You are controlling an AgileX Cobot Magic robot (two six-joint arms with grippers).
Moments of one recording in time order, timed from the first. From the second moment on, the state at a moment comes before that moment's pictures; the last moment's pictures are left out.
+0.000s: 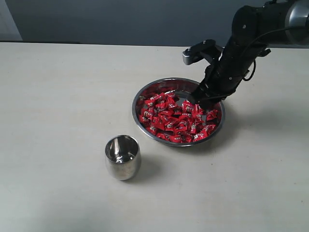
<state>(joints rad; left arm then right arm) -0.11 0.00 0.00 0.14 0.32 -0.05 0.34 1.98 -1.35 0.15 0.82 -0.41</state>
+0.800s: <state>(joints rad) -0.11 0.00 0.00 0.14 0.32 -0.05 0.34 2.07 -1.35 0.02 0.79 -0.35</state>
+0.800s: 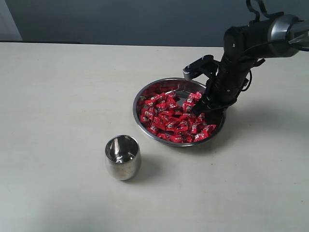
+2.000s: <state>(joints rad) -0.11 0.00 0.00 0.14 0.32 -0.05 0.34 2.06 -1.35 0.07 0.75 -0.31</state>
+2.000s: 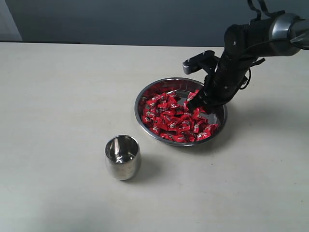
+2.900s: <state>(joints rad) -0.11 0.00 0.00 0.14 0.32 -0.05 0.49 1.89 -1.35 0.60 0.98 -0.68</state>
